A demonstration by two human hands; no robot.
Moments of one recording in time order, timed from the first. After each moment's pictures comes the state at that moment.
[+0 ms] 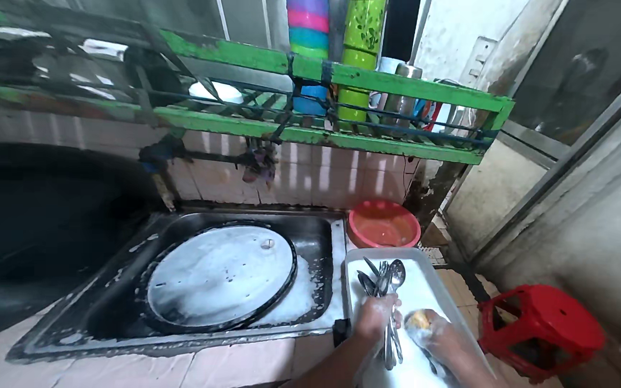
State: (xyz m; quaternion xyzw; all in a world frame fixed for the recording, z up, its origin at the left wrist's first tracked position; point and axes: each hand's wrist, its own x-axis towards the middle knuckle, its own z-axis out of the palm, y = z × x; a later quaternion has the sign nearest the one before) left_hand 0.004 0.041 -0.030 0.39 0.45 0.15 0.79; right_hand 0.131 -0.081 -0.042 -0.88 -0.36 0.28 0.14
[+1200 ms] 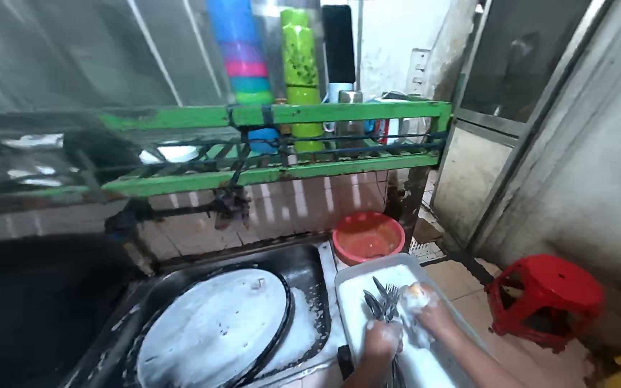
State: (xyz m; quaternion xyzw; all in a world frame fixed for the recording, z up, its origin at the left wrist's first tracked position) left_hand 0.008 0.033 -0.020 0.60 0.50 0.02 0.63; right_hand 0.130 -0.040 -0.020 -0.84 -0.34 0.22 0.36
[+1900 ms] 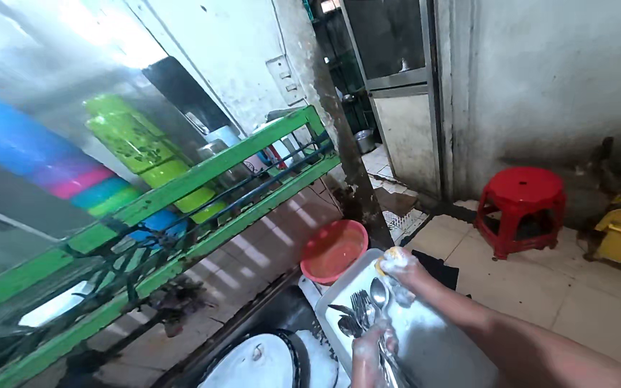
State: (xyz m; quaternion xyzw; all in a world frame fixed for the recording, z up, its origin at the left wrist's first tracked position) left_hand -0.003 0.021 -0.032 0.44 0.34 0.17 0.82; right_hand 0.164 -0.037 -0.021 -0.78 -0.25 0.21 0.54
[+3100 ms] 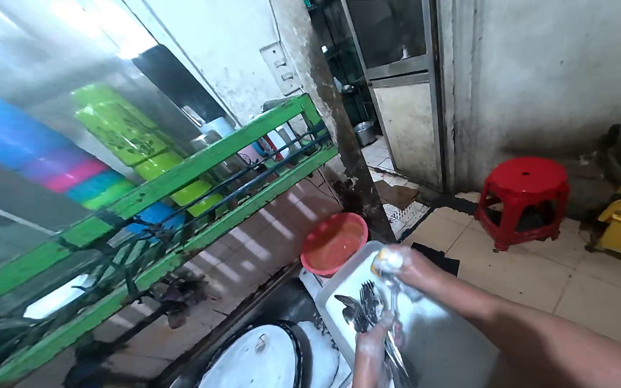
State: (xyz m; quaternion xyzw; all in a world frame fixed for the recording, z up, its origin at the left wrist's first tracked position) left_hand -0.006 0.014 -0.027 0.47 0.36 0.14 0.79; right_hand 0.165 -0.058 0.007 -0.78 -0.40 0.17 0.46
